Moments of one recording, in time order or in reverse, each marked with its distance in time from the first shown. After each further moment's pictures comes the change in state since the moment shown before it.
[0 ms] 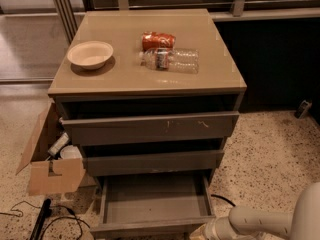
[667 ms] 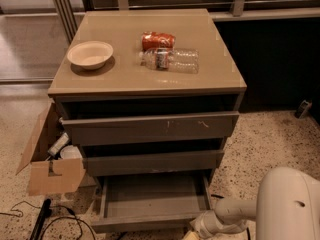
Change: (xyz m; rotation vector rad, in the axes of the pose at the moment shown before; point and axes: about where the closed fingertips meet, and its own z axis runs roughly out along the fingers) arm -0.005 -0.028 0.049 -0.008 0.077 0.029
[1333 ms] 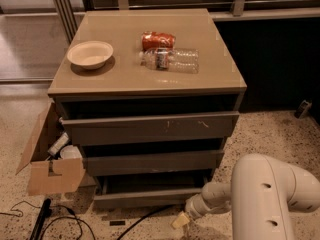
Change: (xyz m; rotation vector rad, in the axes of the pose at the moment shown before) arm -0.056 -0.054 0.016 0.099 0.029 -0.050
